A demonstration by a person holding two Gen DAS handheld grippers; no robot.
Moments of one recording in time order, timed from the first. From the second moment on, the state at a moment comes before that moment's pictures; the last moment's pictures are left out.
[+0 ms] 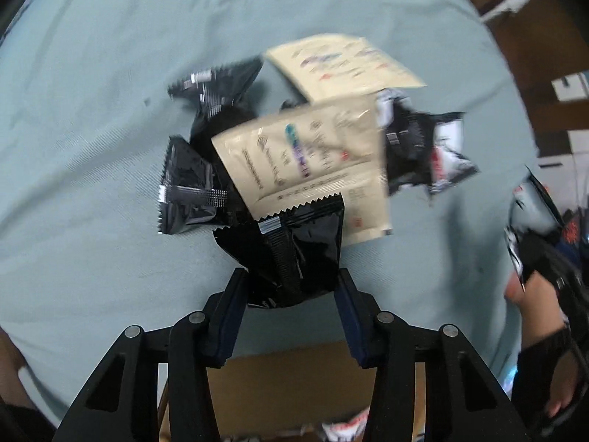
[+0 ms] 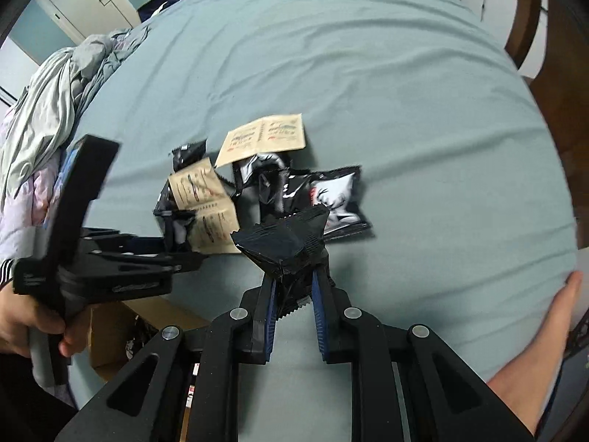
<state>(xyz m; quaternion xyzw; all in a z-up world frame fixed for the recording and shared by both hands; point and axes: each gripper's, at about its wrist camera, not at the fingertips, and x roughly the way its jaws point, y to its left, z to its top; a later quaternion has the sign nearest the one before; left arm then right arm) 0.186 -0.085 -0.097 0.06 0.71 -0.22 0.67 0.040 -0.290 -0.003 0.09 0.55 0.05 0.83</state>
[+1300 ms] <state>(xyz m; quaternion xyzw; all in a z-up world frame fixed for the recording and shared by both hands) 0.052 -0.008 0.028 0.22 0.60 -0.22 0.74 -0.030 -0.219 0.096 0.02 0.58 0.10 0.81</state>
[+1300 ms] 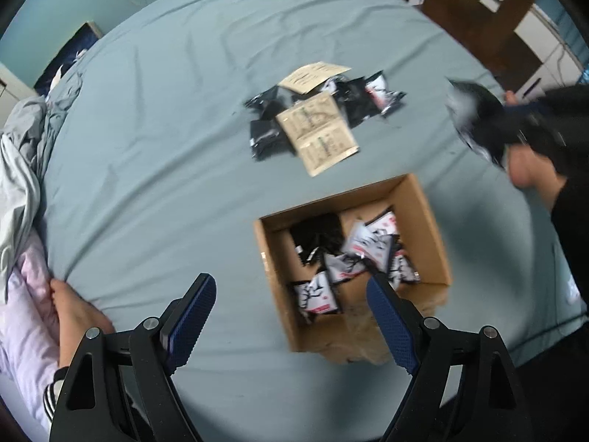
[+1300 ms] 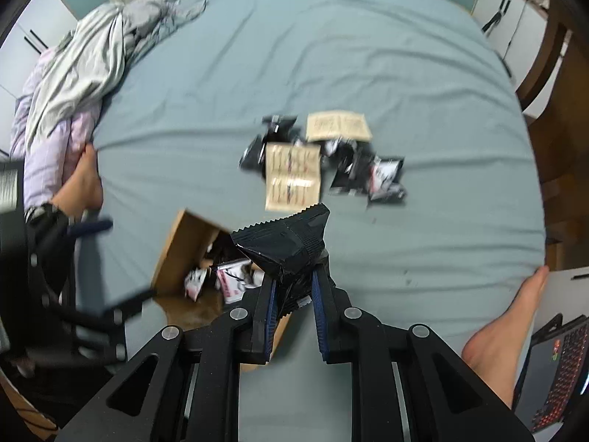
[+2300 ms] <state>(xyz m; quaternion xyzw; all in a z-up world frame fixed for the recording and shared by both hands) 0.068 0.003 0.014 0.23 0.62 -0.18 0.73 -0.013 -0.177 0.045 -0.06 0.63 0.14 0.77</state>
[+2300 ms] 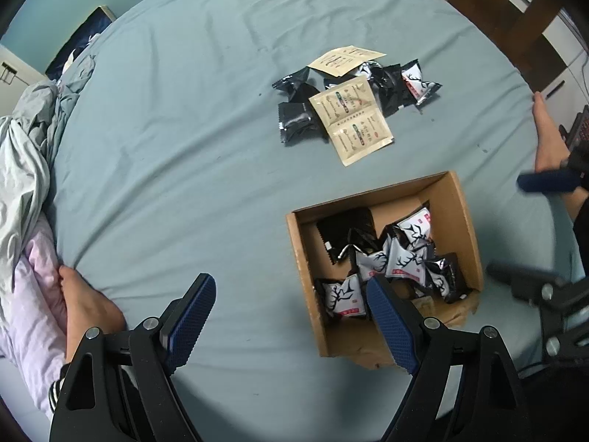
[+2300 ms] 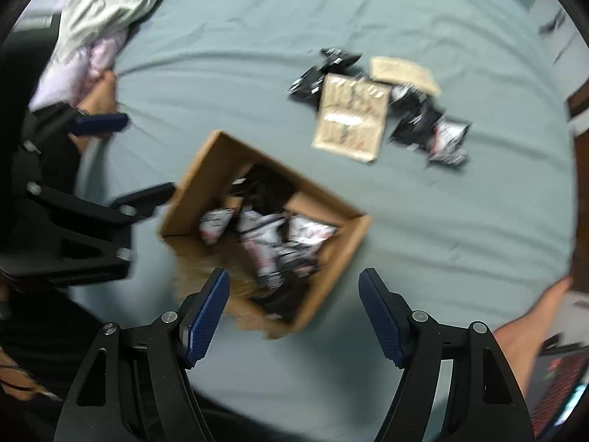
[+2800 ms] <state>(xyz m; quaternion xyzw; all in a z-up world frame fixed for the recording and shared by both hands) 0.078 0.001 0.007 0.24 0.61 -0.15 0.74 -0.036 -0.156 0.048 -0.17 0.58 0.09 0.79</state>
